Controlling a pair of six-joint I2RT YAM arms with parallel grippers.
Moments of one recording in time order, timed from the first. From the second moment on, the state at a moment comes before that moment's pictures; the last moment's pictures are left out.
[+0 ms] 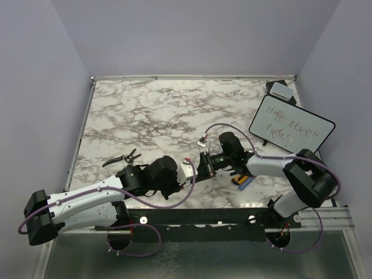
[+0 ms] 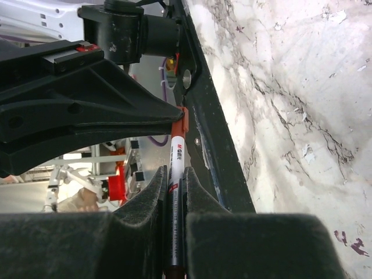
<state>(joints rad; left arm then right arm) -1.09 0.93 0.65 -0.53 0.11 0.03 0.72 1.55 0.58 0.47 -1.02 0.82</state>
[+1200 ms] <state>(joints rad) -0.49 1.03 0.76 -0.22 0.05 -0.11 0.62 1.36 0.52 0.25 -0.31 0.72</state>
